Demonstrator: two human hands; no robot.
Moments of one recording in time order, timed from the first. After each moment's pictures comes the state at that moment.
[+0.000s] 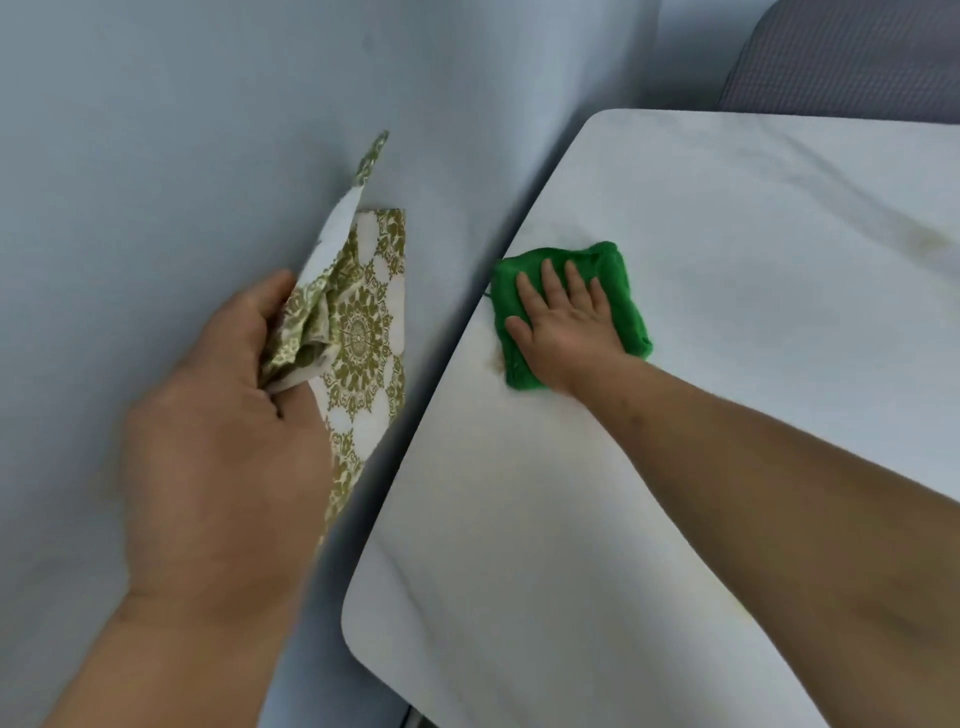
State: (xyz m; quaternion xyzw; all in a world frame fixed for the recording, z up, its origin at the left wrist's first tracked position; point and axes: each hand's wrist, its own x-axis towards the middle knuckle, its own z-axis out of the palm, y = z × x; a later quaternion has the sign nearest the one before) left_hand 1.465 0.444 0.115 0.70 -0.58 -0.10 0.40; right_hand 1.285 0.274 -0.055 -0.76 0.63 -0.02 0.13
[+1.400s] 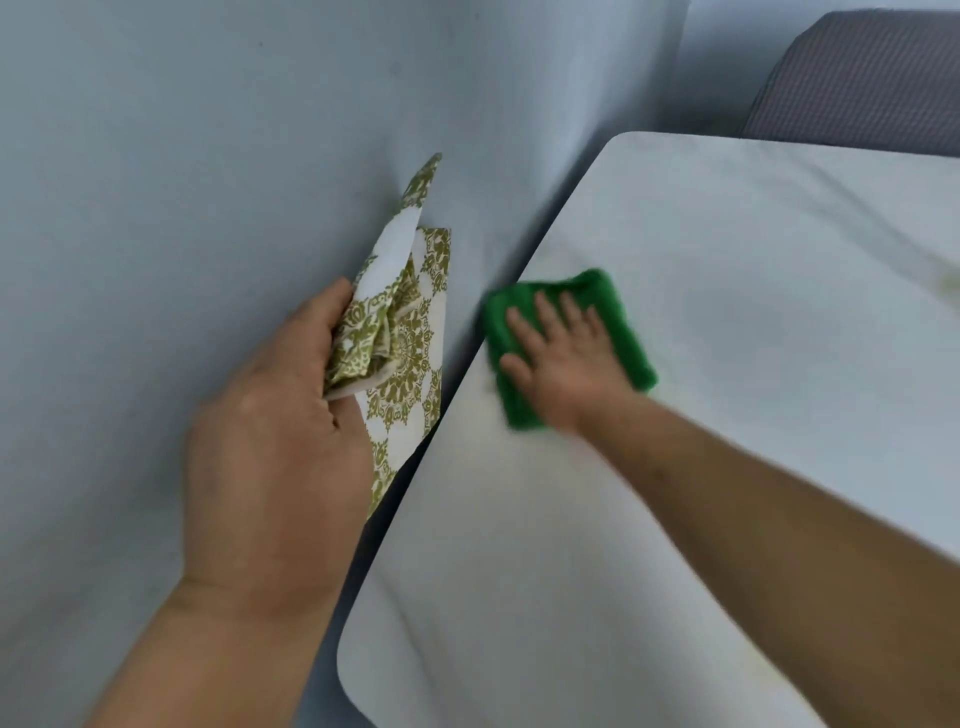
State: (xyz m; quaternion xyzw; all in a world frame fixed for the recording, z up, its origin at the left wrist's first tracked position) left_hand 1.446 0.434 0.112 0.71 -0.59 -0.03 0.38; right_hand 1.293 0.279 -0.053 -0.80 0.59 -0.01 0.11
